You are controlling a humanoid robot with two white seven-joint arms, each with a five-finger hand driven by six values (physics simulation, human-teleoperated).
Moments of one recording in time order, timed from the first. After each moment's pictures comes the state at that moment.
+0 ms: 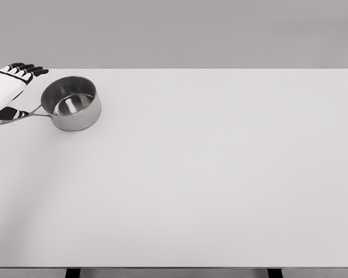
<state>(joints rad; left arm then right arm) -0.33 0.60 0.06 -1.30 -0.82 -0.61 -0.24 0.06 0.00 -0.11 0.12 -0.01 -0.20 -0.06</state>
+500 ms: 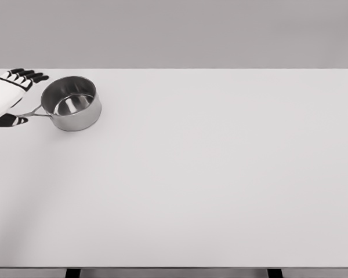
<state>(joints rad) -0.26 0.61 0.09 -1.37 -0.80 -0.61 -0.24 0.06 0.00 -0.11 0.12 -0.01 -0.20 -0.06</state>
